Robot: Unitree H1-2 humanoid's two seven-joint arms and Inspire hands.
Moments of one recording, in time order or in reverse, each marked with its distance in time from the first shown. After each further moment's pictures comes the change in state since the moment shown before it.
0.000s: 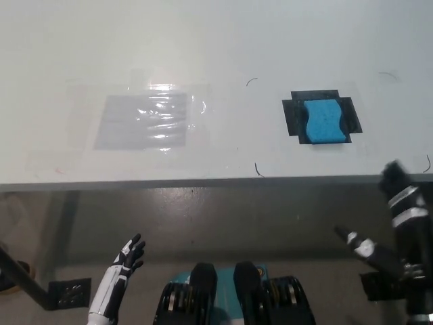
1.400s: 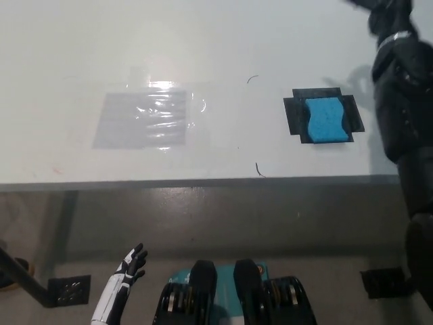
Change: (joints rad) left_arm -0.001 -0.002 -0.005 0.059 0.005 -0.026 -0.001; right_arm -1.126 -0.087 -0.103 1.197 0.099 0.178 -0.113
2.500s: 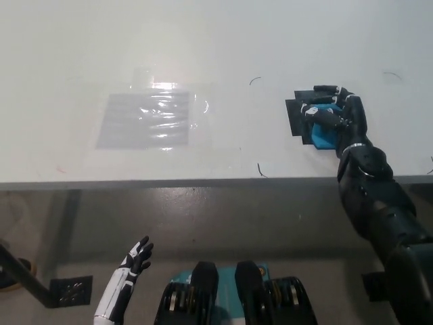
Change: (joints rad) left_arm -0.009 0.001 -0.007 -0.002 0.005 -0.067 -0.024; right_arm 0.129 0.071 -0.013 0.357 -0.008 -0.149 -0.063
